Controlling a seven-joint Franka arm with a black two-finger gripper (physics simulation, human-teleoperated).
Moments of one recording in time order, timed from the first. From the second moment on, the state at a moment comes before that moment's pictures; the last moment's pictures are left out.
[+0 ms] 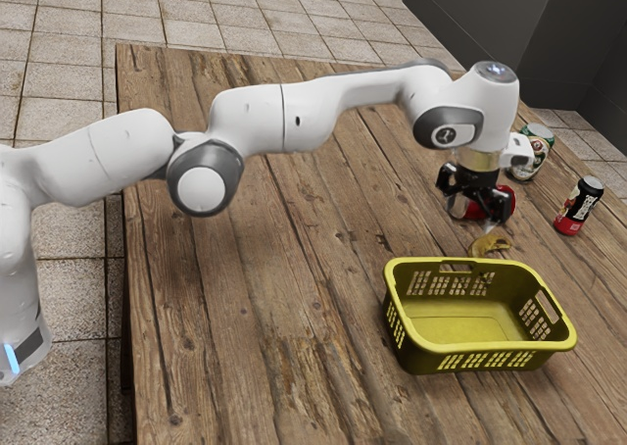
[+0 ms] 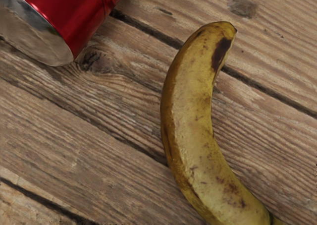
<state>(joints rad) 0.03 1.04 -0.42 -0.40 0.43 1.69 -0.65</state>
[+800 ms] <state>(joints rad) 0.03 1.15 -0.42 -0.37 0.44 1.83 -0.98</state>
